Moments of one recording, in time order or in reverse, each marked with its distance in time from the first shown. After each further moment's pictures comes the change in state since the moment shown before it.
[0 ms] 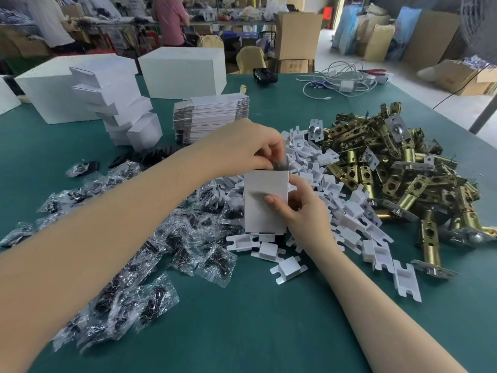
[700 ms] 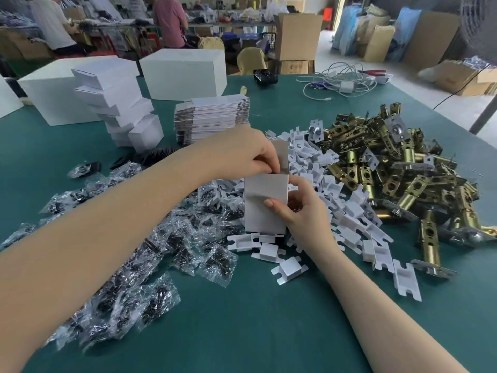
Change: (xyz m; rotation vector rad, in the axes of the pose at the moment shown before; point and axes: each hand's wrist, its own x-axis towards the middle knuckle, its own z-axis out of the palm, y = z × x) left_hand -0.003 0.006 -0.002 0.060 -0.097 0.002; right_hand -0.003 -0.007 -0.001 0.026 -0.002 -0.022
